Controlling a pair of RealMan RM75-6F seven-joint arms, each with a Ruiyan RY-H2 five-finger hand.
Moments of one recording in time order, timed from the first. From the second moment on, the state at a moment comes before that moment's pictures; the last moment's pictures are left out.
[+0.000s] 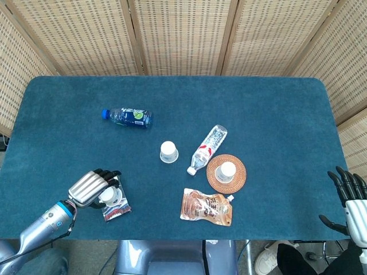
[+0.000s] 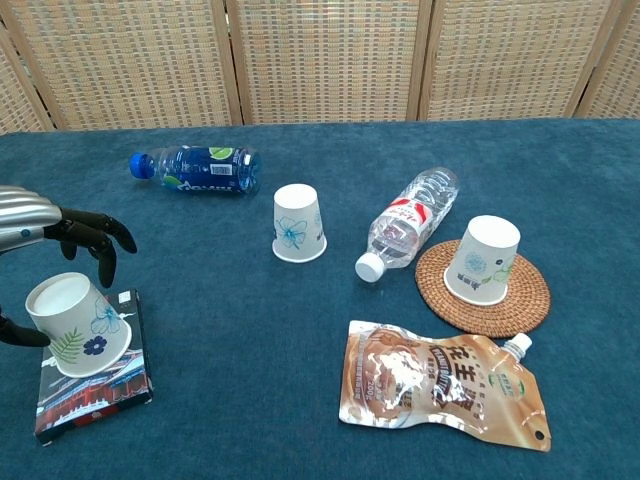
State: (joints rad) left arm -0.51 -1.23 0.02 -1.56 1.73 0.98 0.05; right arm 0.00 -0.97 0.02 -1.69 -1.61 1.58 0.09
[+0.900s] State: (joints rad) left arm -0.79 -1.18 -0.27 -1.71 1.25 0.82 0.21; right arm 0.03 -0.98 0.05 -1.69 -1.55 1.53 0.07
